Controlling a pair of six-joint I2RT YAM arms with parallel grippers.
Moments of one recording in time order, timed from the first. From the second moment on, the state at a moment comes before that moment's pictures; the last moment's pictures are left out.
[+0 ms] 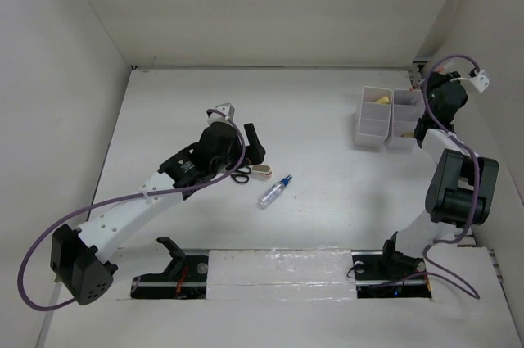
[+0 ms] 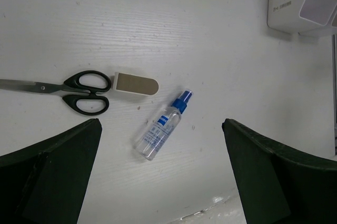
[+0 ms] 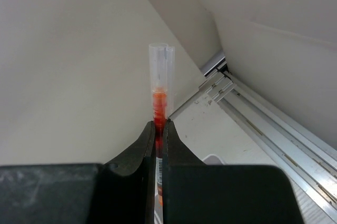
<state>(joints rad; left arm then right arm) -0.74 1.09 0.94 -0.46 -0.23 -0.74 -0.30 1.64 1.00 0.72 0.16 0.58</state>
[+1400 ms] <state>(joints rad) -0.74 1.11 0.94 -0.46 -0.20 -0.72 -0.25 1.69 0.97 0.68 0.14 0.56</state>
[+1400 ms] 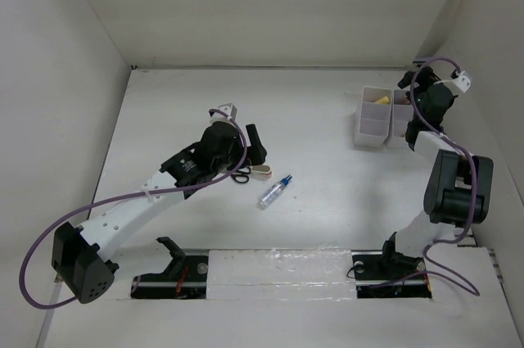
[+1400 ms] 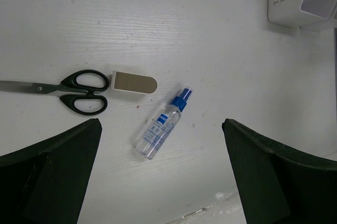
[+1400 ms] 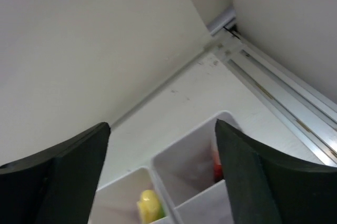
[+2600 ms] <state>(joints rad) -0.70 1.22 0.96 -0.50 -0.27 -0.90 0.49 0.85 0.92 -0.27 0.08 0.36</state>
